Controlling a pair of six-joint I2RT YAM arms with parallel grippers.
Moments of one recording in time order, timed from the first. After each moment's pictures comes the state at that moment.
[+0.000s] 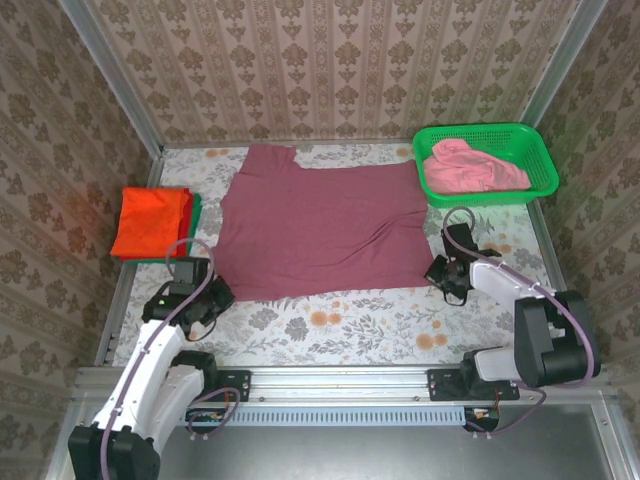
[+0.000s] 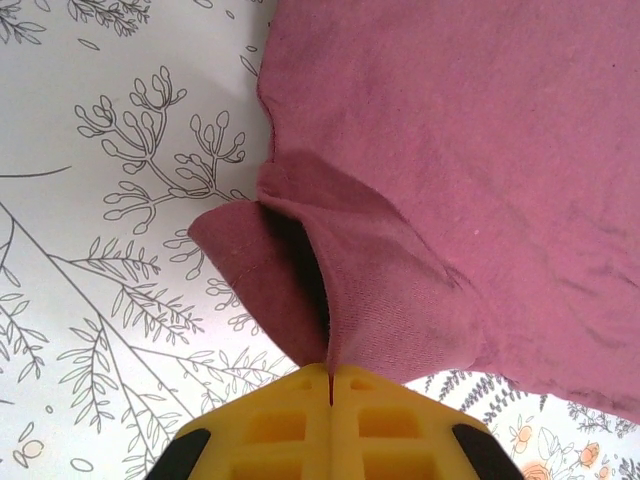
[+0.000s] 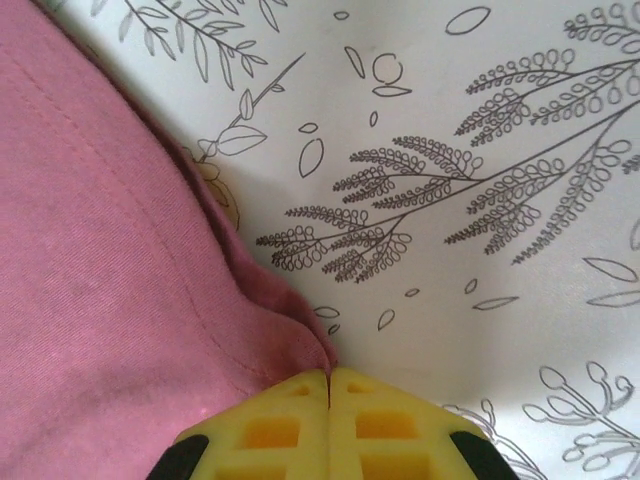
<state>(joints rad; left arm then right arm) -0.18 0.71 0.49 -0.81 0.13 -0.79 0.10 1.33 0.61 -0.51 -0.01 0.75</state>
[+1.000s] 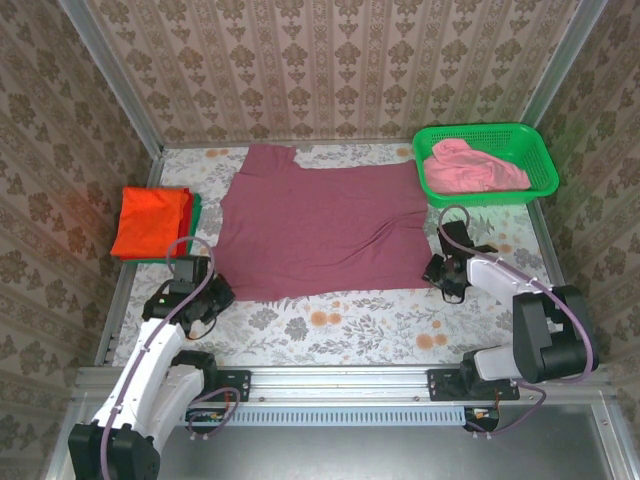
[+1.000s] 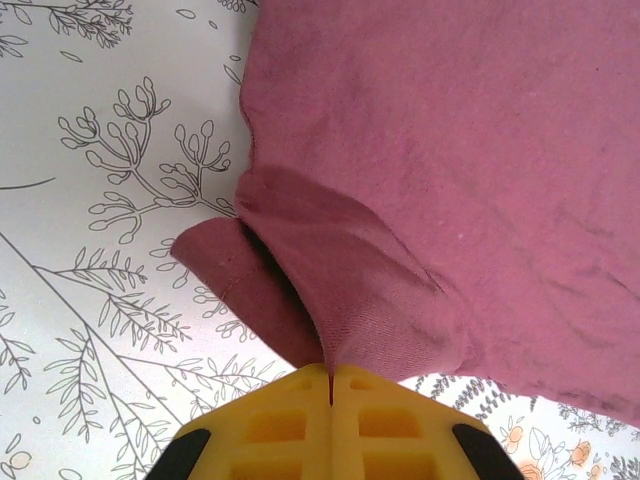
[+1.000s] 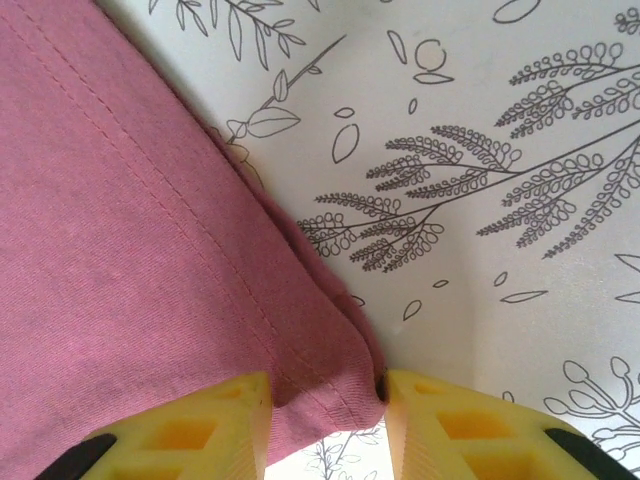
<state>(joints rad) -0.18 0.73 0.50 -0.79 0.13 -0.79 0.12 1.38 0.65 -0.54 -0.01 0.73</state>
